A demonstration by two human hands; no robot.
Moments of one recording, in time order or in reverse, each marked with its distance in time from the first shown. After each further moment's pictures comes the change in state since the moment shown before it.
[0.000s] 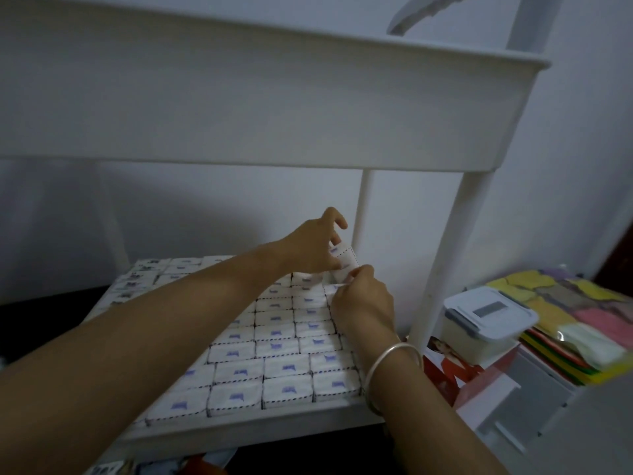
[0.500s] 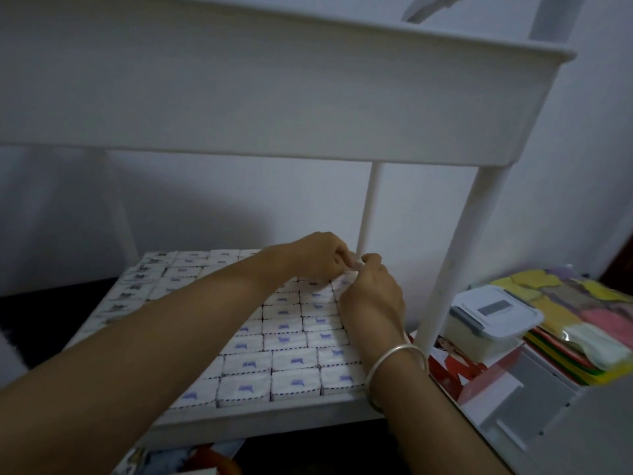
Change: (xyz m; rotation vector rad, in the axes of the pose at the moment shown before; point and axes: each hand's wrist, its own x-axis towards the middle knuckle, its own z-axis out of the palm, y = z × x) left_hand -0.005 -0.006 0.010 0.076 -0.160 -0.034; right_hand -0.003 0.000 -0.001 -0.122 0.089 -0.119
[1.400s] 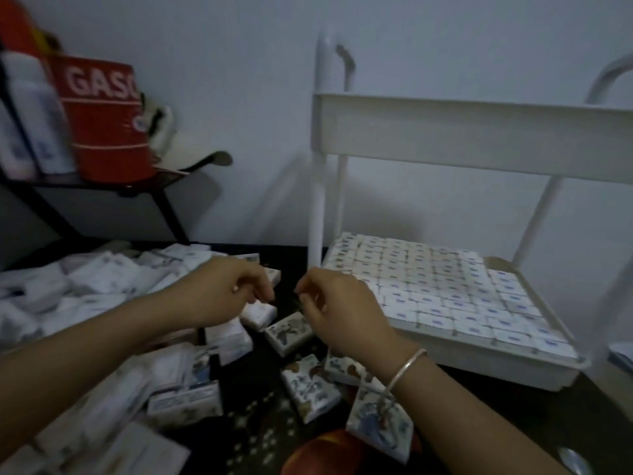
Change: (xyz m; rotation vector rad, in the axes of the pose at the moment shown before) left_hand -0.426 -0.053 -0.070 0.069 0.373 -0.438; right_hand -0.215 -0.165 0.025 0.166 -0.301 -1.006
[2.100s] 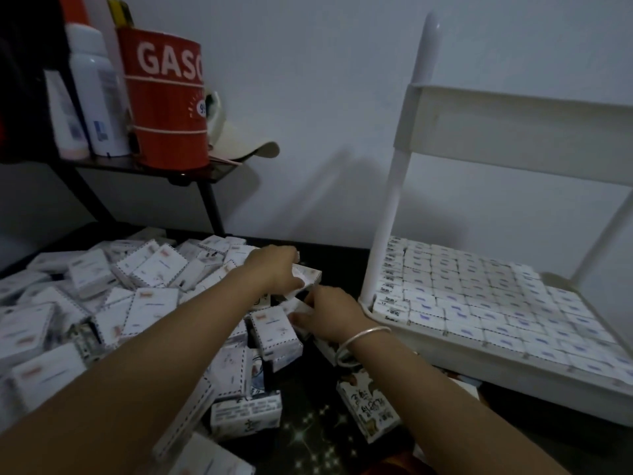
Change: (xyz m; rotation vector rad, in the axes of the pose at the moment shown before) left_hand 0.072 -0.066 0.024 0.225 -0.102 -0.319; right_hand 0.066 -0.012 0.098 -0.052 -0.428 0.248
